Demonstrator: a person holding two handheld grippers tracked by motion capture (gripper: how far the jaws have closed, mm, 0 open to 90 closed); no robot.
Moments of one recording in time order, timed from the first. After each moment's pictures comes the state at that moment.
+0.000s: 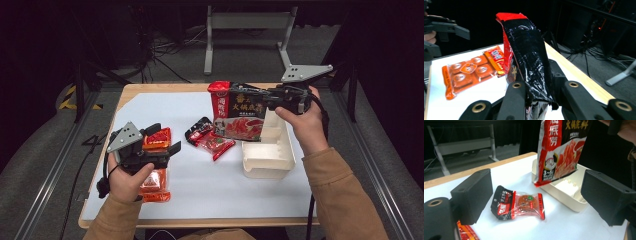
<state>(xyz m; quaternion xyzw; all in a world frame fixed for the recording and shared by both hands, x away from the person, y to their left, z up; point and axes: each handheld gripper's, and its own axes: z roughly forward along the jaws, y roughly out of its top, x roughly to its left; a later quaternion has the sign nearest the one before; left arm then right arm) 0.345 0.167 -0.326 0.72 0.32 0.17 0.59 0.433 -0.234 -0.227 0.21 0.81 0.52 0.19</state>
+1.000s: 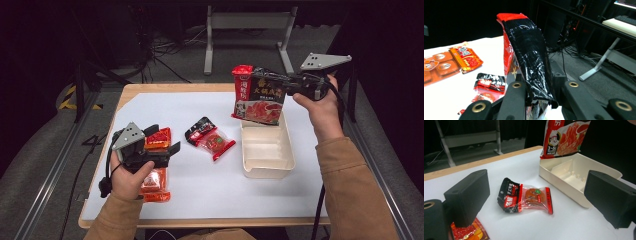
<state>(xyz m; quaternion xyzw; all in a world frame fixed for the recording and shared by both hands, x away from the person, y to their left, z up) 0.354 0.168 -0.338 0.73 0.34 0.18 0.57 0.471 -0.286 -0.228 0.23 0.80 0.50 0.25</state>
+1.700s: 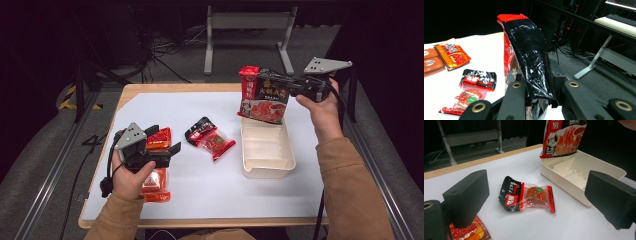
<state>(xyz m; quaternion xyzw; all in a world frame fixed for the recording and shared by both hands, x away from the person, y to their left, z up) 0.356 0.166 -0.342 0.73 0.34 0.19 0.56 0.488 -0.306 -0.252 0.24 0.79 0.50 0.27</state>
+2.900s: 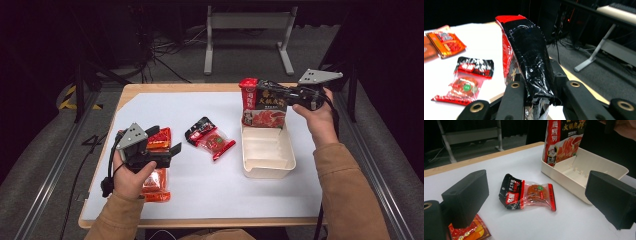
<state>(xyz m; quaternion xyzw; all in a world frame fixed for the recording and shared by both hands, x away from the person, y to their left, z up) 0.358 0.166 -0.345 0.73 0.34 0.18 0.56 0.493 -0.309 -0.289 0.25 0.80 0.47 0.26</state>
